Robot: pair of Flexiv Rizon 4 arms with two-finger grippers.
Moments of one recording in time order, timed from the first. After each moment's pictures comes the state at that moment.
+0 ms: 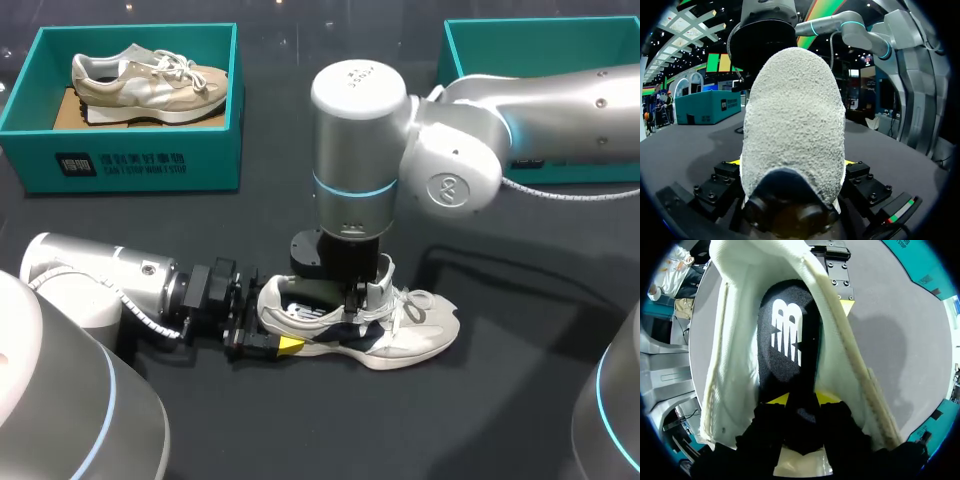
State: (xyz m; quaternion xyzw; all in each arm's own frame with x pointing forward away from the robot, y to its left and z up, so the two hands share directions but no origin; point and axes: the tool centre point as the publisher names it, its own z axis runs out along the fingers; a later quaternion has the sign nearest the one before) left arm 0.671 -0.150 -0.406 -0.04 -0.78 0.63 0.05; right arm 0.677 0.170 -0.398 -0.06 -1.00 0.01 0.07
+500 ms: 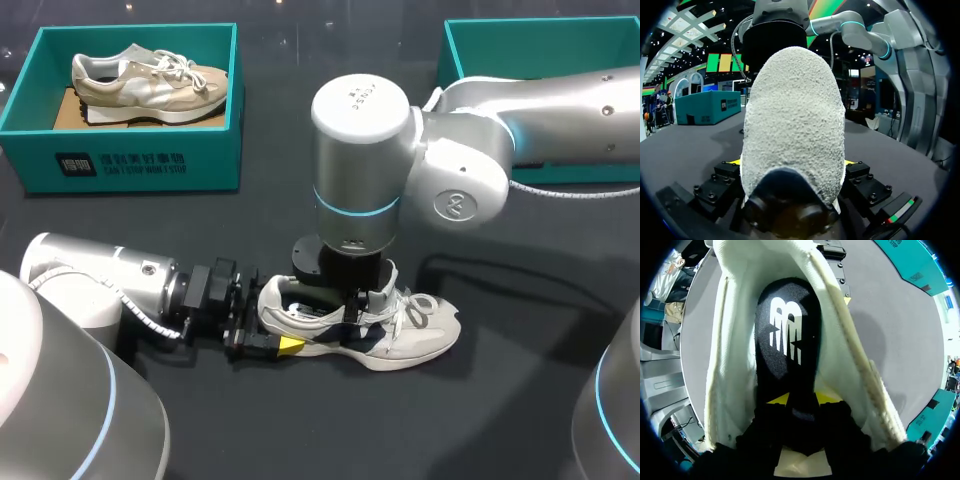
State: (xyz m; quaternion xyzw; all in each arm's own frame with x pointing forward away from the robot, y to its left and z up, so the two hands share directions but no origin) left arm 0.671 -0.151 -0.405 -0.04 -0.78 0.63 0.05; right arm 0.676 0.167 -0.398 -0.08 -1.00 0.01 0.02
